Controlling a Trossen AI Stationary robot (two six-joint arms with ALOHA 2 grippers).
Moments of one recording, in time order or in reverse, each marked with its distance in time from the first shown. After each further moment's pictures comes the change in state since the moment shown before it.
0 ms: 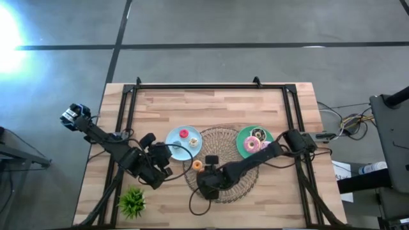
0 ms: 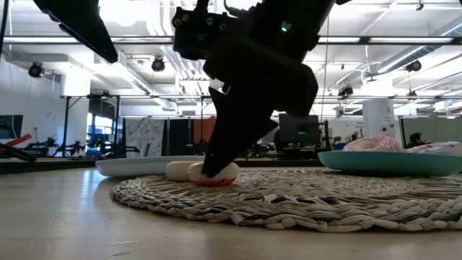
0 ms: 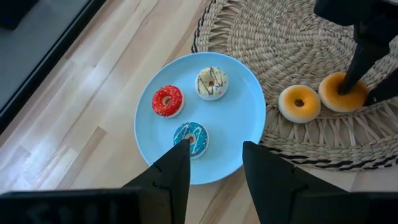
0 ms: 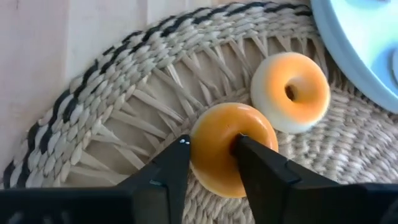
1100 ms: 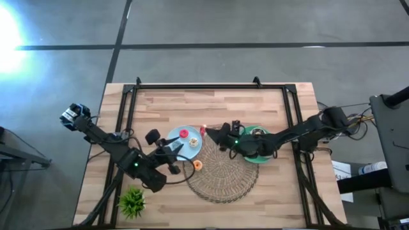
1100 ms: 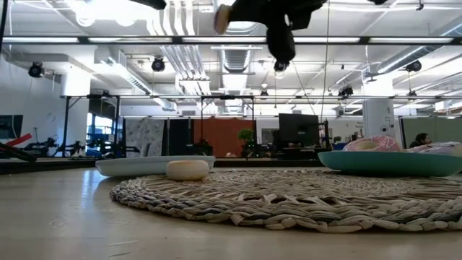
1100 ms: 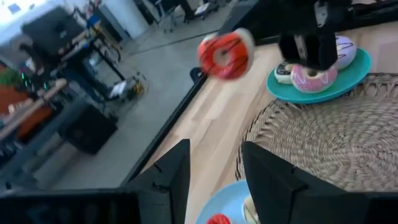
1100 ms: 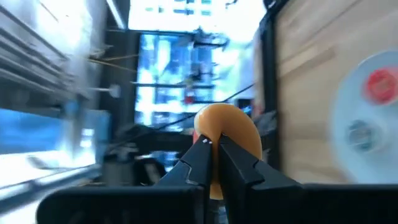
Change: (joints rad) left arm -0.007 -0.001 0.000 0.371 -0.483 0.498; right arm -0.138 -0.590 -0.648 1.125 0.398 1.295
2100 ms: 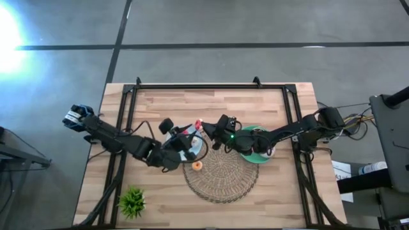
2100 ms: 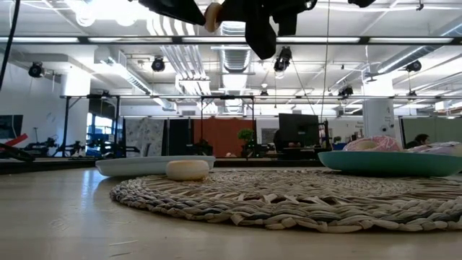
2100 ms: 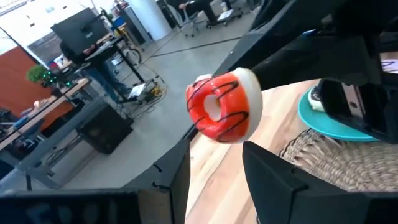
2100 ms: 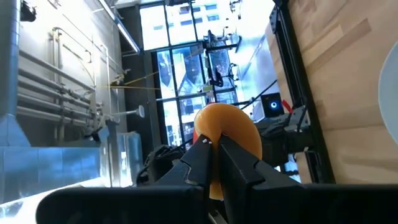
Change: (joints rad) left arm 0.213 0.044 -0.052 0.482 0.038 0.376; right arm -0.052 0.055 0.072 0.046 -0.004 0.164
